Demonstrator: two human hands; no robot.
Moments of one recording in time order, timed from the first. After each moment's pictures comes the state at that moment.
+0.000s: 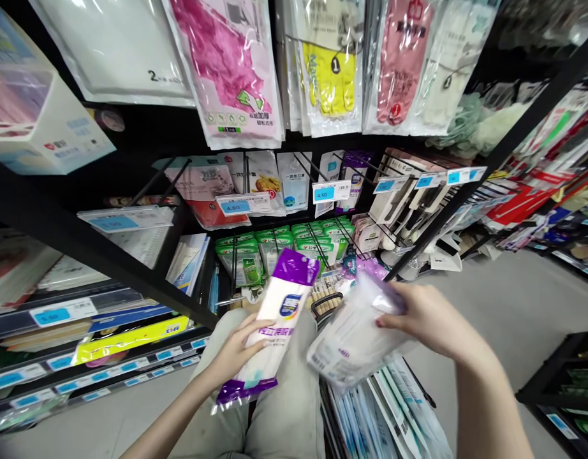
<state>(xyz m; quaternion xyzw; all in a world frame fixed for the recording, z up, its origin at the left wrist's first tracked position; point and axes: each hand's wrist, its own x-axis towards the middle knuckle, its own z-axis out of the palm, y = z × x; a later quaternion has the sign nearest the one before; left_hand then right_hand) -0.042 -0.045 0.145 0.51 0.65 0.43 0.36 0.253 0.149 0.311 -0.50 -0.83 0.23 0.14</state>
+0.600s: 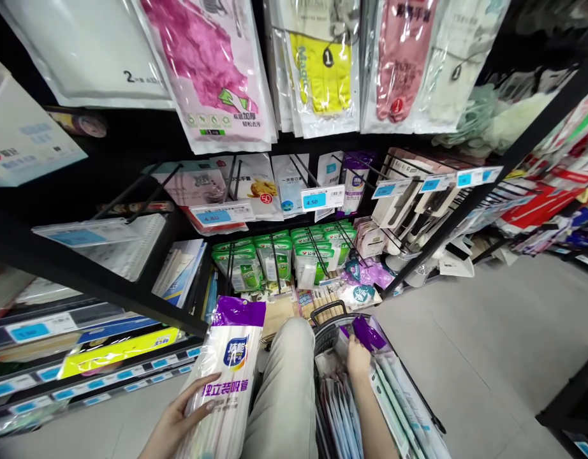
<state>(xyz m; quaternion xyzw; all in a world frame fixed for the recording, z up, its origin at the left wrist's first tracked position) -0.063 -0.134 0.088 0.30 0.77 0.42 0.38 0.227 0.142 -0.030 -0.60 -0.79 0.07 -0.13</state>
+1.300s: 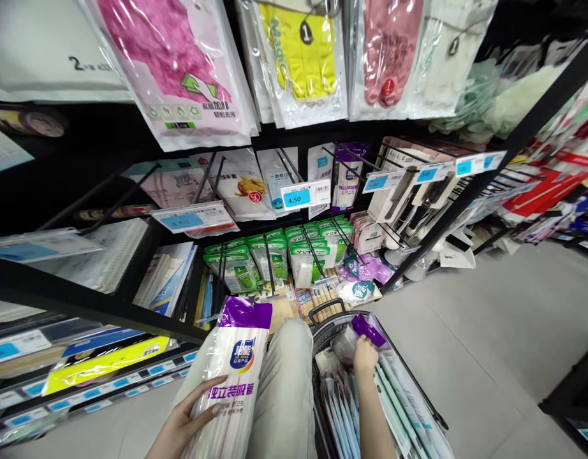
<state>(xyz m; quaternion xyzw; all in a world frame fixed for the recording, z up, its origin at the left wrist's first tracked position) -0.050 -0.110 0.095 0.32 0.77 0.39 0.39 0.249 0.165 -0.067 -0.68 -0.72 0.05 -0.13</state>
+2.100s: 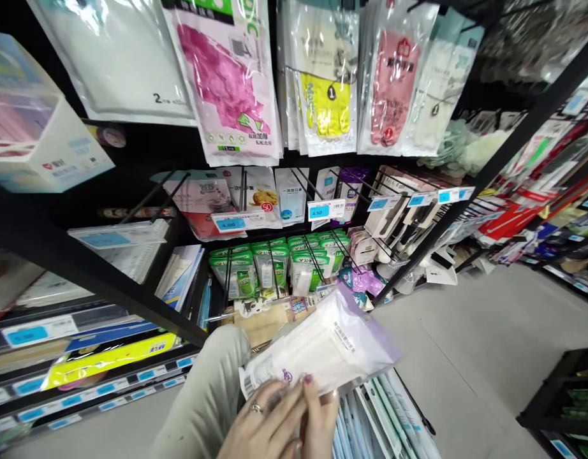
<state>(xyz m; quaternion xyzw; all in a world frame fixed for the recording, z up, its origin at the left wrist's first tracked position) 0.041 -0.069 0.171 0.82 0.52 0.22 -0.04 0.160 -0.017 0.146 -0.47 -0.30 0.69 0.47</state>
